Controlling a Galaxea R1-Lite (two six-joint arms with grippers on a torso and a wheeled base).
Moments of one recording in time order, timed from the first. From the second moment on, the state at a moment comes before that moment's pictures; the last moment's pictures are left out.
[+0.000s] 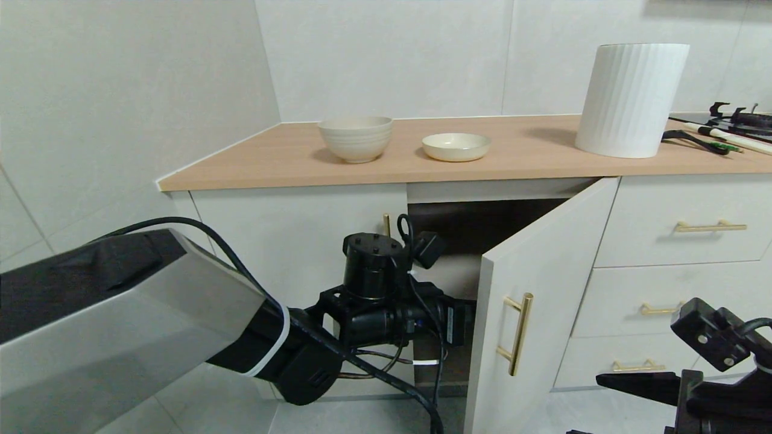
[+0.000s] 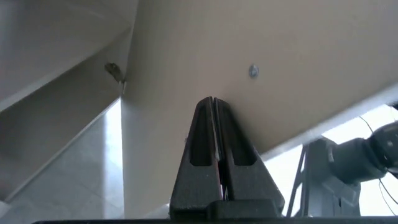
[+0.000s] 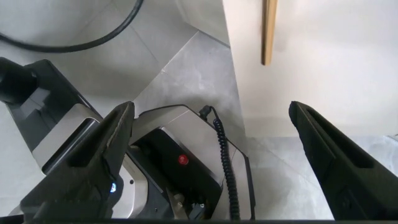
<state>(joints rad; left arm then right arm) -0.72 2.14 -0.99 -0.86 -0.48 -0.37 0.61 1.20 -0.34 -0.38 0.25 0.15</state>
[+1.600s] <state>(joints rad) -0.96 1.99 -1.06 -0.65 -0.40 -0.33 0.85 0.99 -0.34 -0.29 0.37 0.15</state>
